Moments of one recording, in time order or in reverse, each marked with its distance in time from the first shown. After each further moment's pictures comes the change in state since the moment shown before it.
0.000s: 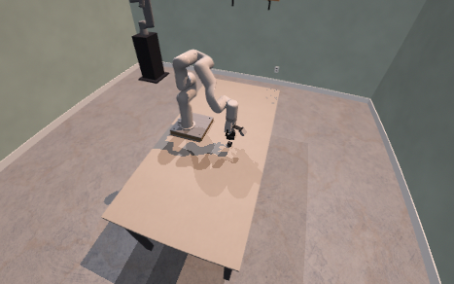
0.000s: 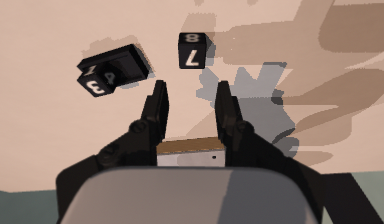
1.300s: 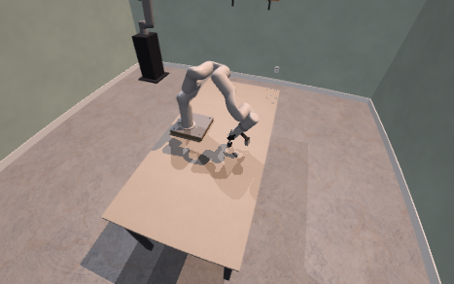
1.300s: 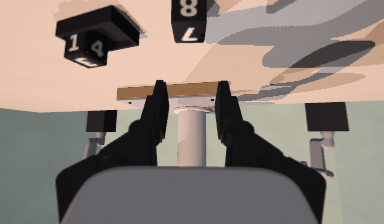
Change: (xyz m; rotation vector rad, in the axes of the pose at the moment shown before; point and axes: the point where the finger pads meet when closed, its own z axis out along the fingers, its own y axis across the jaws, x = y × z) arm 0.012 0.003 0.002 0.002 -0.562 0.007
